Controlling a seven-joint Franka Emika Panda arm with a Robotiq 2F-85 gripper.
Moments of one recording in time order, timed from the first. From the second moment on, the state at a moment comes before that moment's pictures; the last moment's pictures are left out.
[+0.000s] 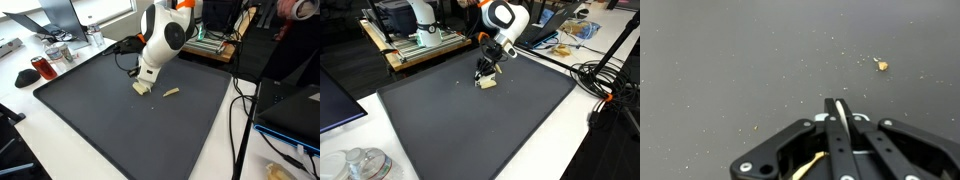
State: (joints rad) arm 0.10 0.58 0.10 -1.98 -0.92 2.05 -0.47
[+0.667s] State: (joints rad) arm 0.08 0.58 0.08 -1.98 -0.92 2.06 -0.47
